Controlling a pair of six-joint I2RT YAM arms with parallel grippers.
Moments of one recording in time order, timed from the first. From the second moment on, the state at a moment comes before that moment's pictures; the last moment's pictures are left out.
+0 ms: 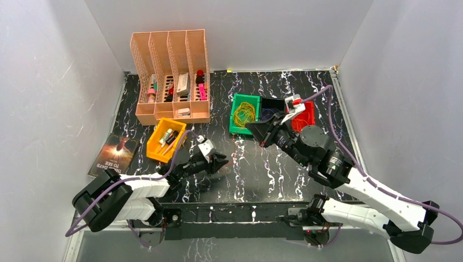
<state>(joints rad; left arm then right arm) -0.76 1.24 0.21 0.89 0.34 -0.06 1.03 0.82 0.93 -0.11 0.23 0.55</state>
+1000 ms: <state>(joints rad) -0.76 1.19 0.21 0.71 0.05 -0.21 1.03 0.98 1.20 -0.44 0.60 0.36</state>
